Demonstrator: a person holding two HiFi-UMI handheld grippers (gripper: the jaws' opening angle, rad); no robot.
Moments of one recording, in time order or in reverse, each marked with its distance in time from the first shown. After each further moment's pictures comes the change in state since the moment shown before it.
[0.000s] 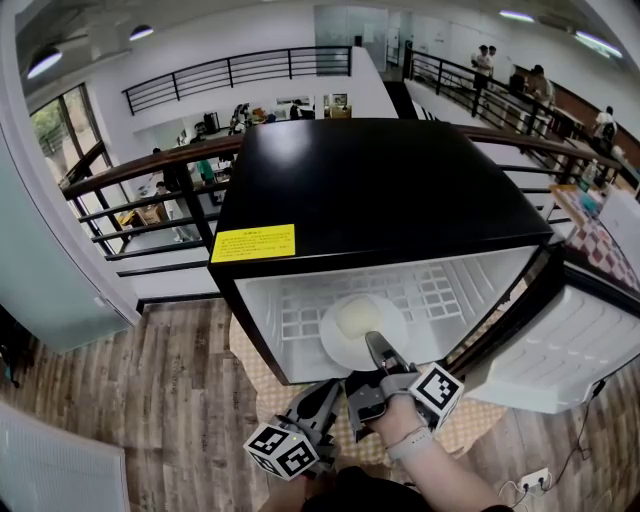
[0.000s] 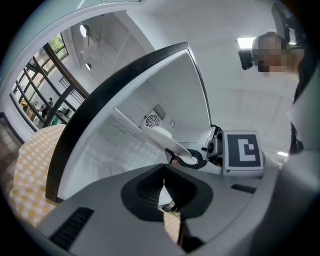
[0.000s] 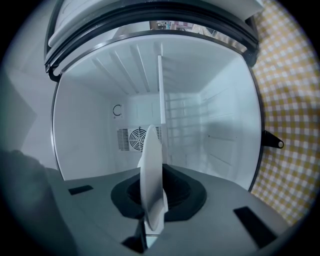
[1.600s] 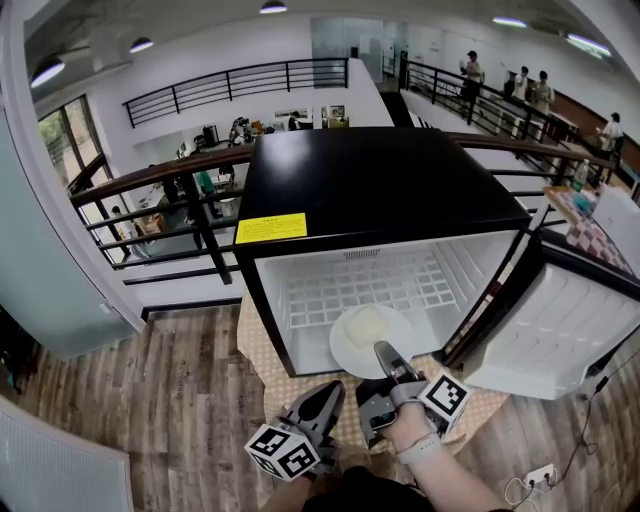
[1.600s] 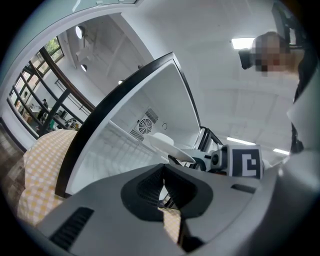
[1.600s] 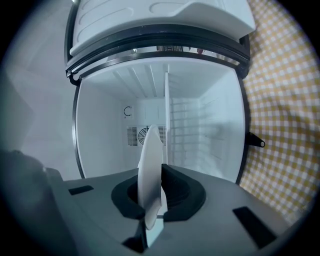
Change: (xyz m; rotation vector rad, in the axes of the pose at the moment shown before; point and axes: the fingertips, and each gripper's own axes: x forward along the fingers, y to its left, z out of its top) left arm -0.036 -0.029 0.004 0.033 -0.001 -0.031; right arm -0.053 0.007 -0.013 -0.041 0.009 0.025
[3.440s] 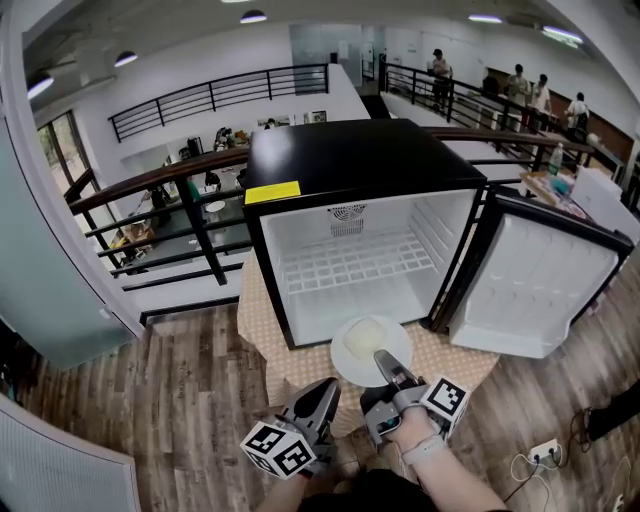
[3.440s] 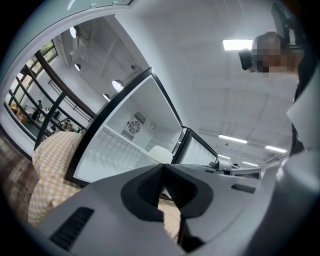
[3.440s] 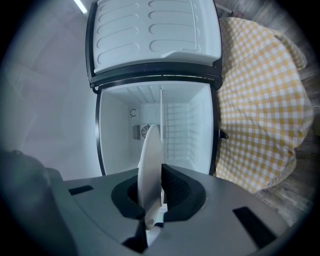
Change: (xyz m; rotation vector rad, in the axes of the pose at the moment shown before) left arm -0.066 -0.050 -0.006 0.032 0.022 -0.057; right arm -0.091 -0.014 -0.035 -0.012 0.010 -0.002
